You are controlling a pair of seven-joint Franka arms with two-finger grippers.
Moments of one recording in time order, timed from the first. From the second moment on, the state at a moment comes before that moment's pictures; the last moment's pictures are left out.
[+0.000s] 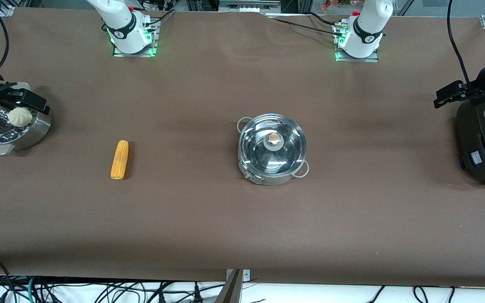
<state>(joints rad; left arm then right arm) -0.13 0.02 0.17 -1.59 -0.01 1.51 -0.02 -0.02 0.06 0.00 -1.58 0.00 1.58 0.12</state>
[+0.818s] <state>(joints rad) -0.14 0.02 0.17 -1.59 -0.01 1.51 -0.02 -0.02 0.06 0.00 -1.58 0.00 1.59 0.12</state>
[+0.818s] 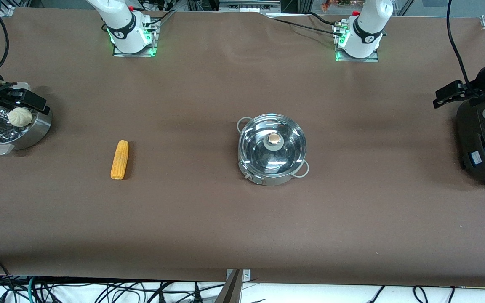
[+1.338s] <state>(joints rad) 0.08 0.04 -0.08 -1.59 -0.01 1.51 -0.03 -0.02 0.06 0.00 -1.58 0.00 1.59 0.12</state>
